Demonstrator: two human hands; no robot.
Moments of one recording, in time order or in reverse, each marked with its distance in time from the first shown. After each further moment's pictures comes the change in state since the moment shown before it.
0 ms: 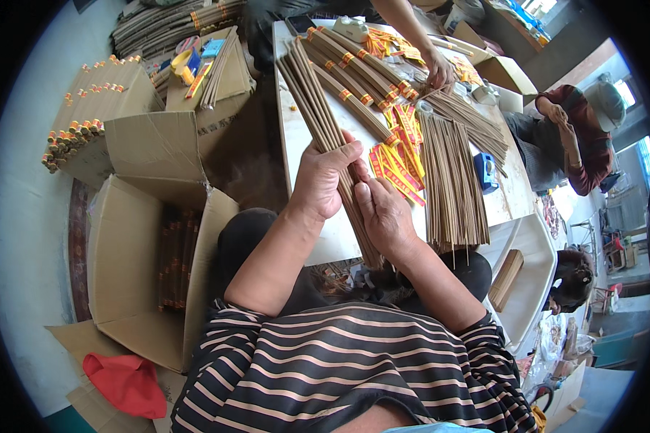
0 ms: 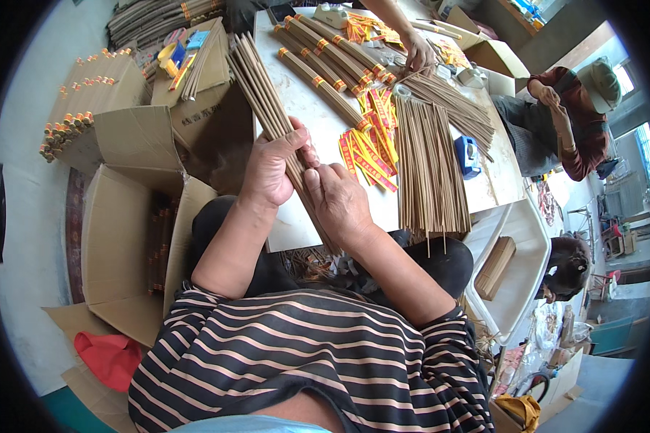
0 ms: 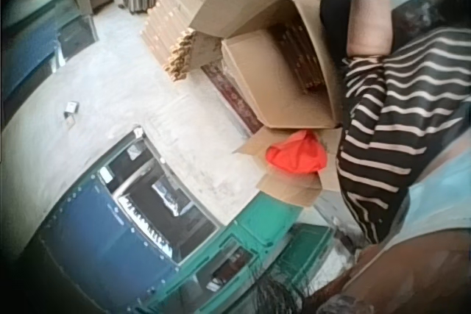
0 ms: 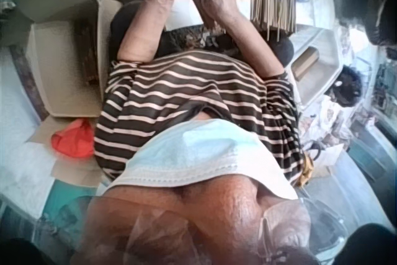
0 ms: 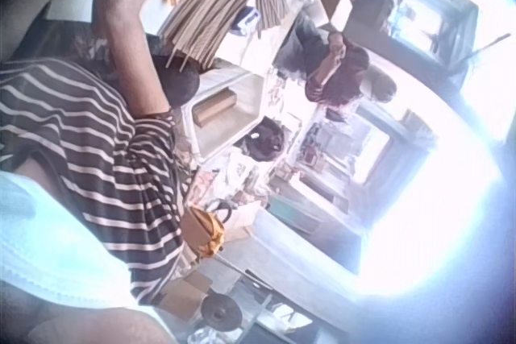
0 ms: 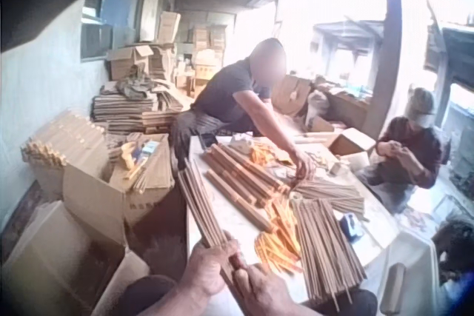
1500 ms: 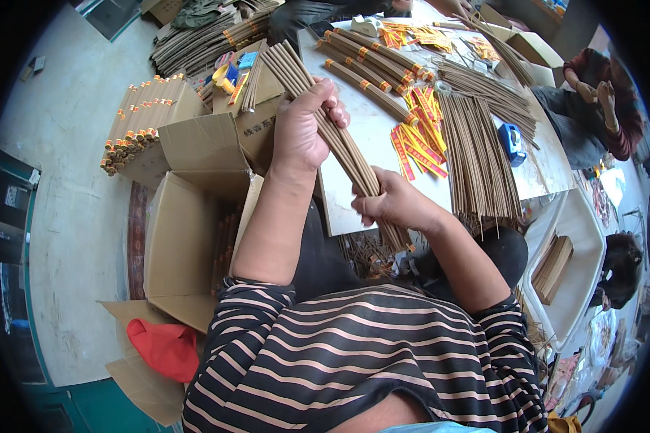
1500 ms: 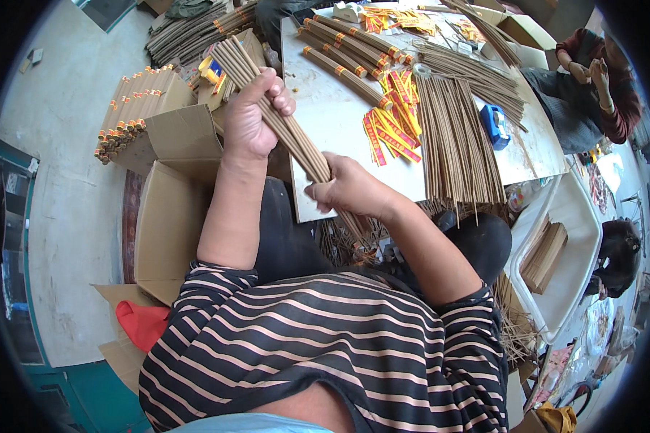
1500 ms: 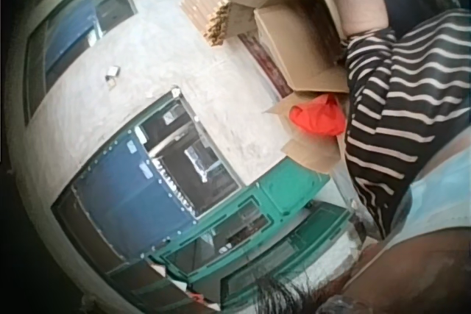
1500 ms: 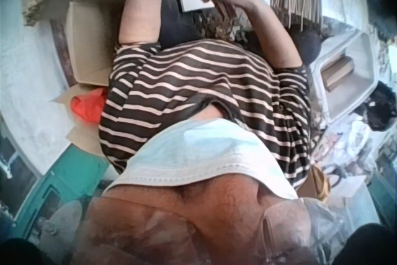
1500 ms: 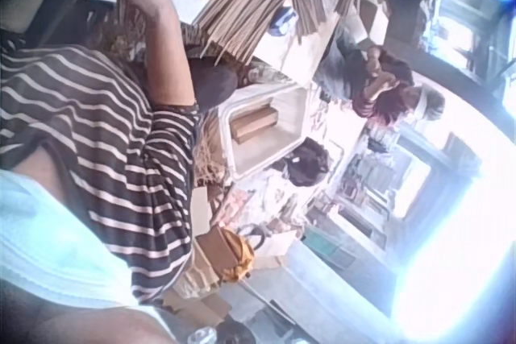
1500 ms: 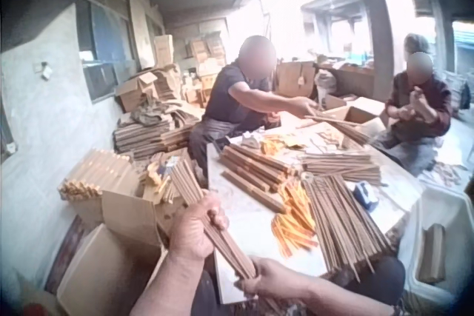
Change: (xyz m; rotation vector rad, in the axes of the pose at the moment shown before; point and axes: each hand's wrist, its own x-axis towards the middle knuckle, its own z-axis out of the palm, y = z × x) left_hand -0.009 0.055 0.054 0.131 -0.054 0.104; right_hand -0.020 -0.010 -0.030 0.809 -0.558 0.264
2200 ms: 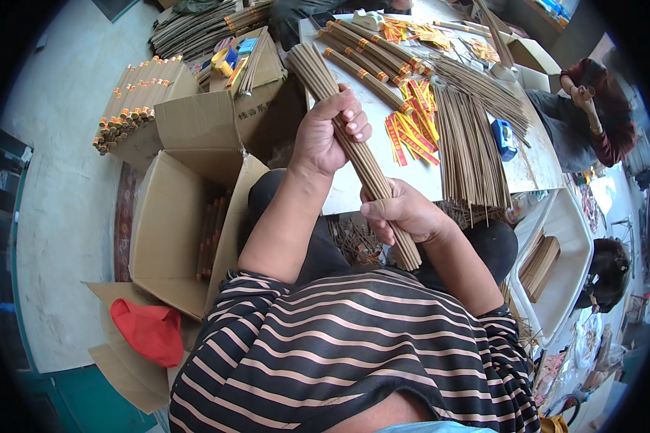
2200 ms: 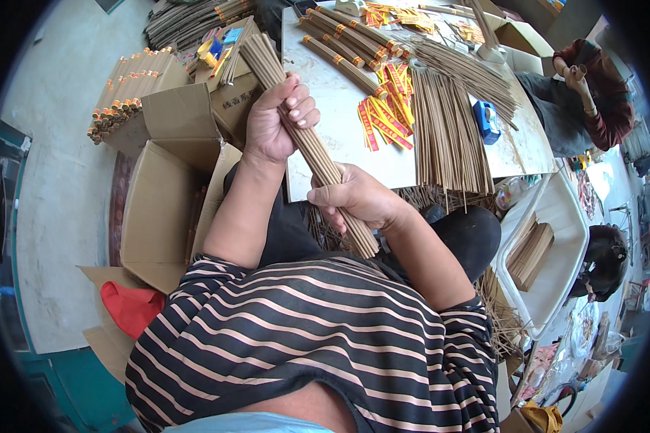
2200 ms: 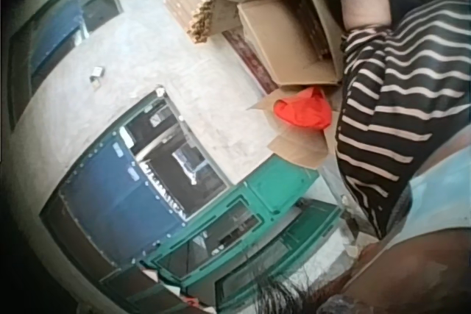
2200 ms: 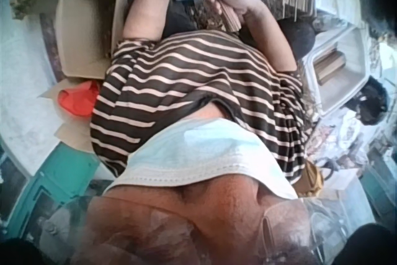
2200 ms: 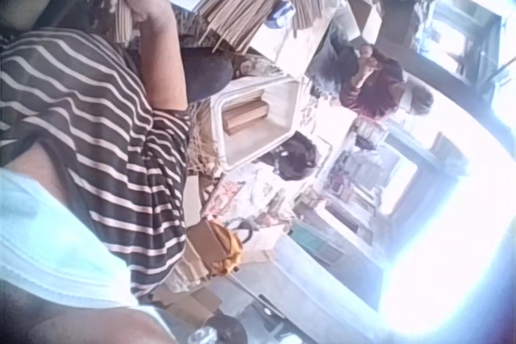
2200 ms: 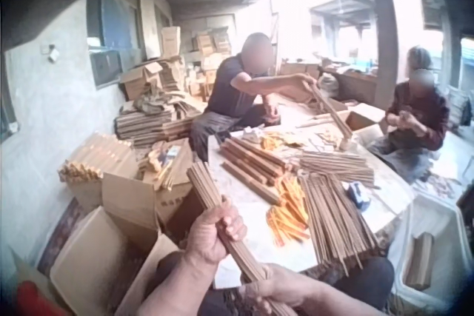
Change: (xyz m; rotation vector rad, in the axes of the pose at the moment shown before) left_hand -0.031 -0.031 -0.002 -0.294 -0.093 -0.202; right_hand -0.045 0.003 0.012 0.585 -0.221 0.145
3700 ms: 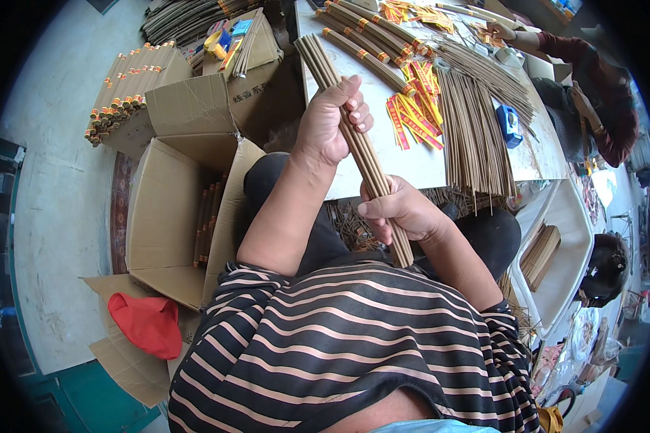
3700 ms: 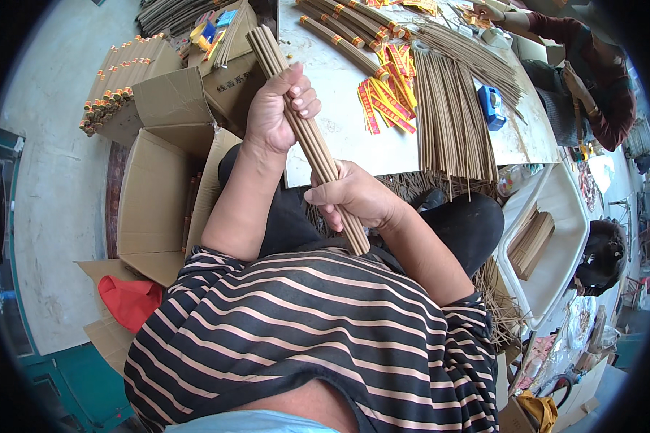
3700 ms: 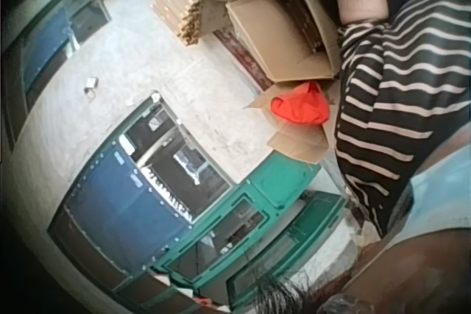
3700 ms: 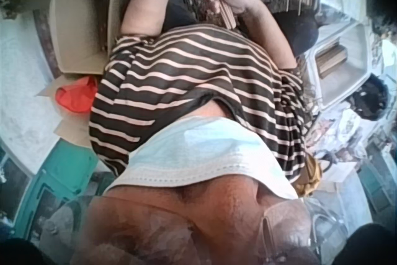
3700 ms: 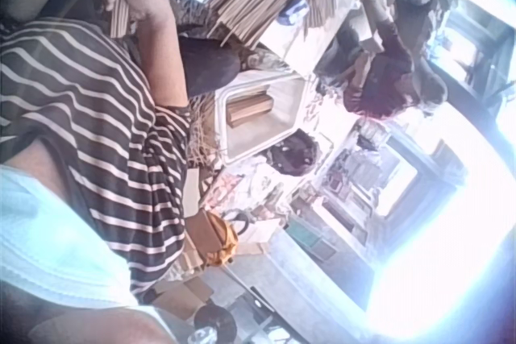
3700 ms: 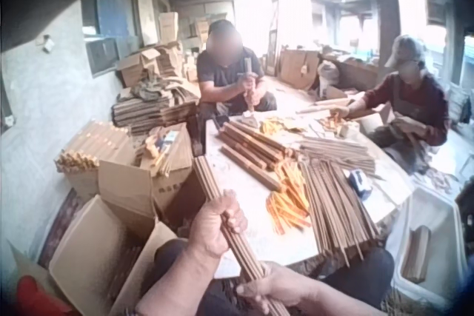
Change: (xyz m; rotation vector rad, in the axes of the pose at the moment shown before) left_hand 0.000 -0.010 -0.009 0.056 0.080 -0.014; right_hand 0.000 0.017 0.000 0.071 0.079 0.065
